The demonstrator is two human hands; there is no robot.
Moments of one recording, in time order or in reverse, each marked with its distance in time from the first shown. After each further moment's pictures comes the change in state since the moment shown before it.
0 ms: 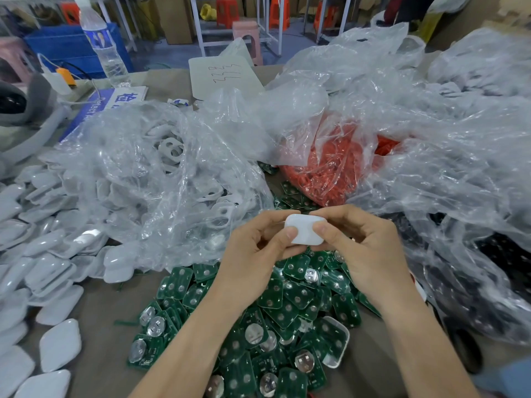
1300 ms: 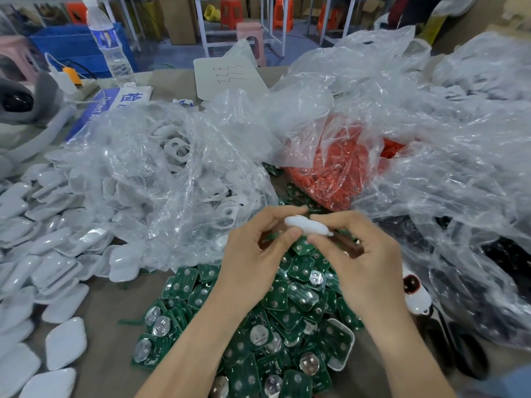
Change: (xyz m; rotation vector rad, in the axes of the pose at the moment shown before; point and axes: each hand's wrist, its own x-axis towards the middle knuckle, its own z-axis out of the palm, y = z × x) left_hand -0.002 0.003 -0.006 0.400 0.089 0.188; right_hand -0.014 -0.007 0.018 -0.310 0.149 -0.243
